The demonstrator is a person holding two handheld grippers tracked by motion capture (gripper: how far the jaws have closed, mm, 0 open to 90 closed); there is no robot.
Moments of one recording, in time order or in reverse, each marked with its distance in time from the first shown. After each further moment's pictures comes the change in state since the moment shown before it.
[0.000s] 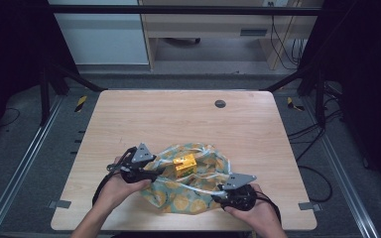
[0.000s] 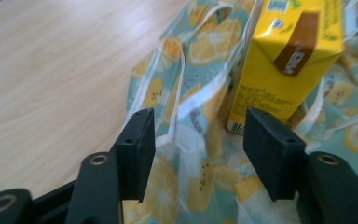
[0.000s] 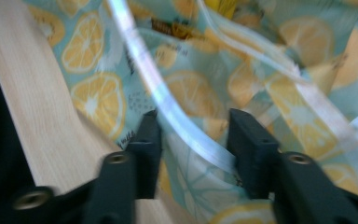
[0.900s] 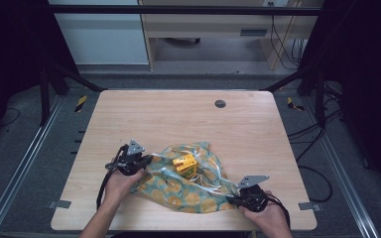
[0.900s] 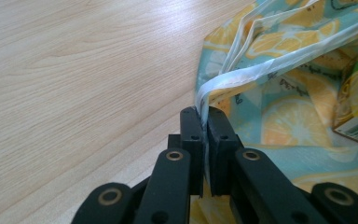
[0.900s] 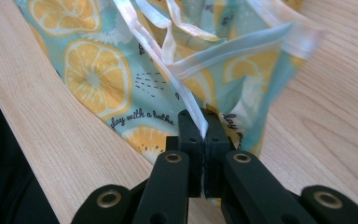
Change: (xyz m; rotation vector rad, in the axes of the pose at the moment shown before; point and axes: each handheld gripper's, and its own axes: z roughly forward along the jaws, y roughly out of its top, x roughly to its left) left arm 0.042 -0.033 0.028 0.004 0.125 -0.197; right arm -0.023 -0.036 -0.004 0.090 0.033 0.218
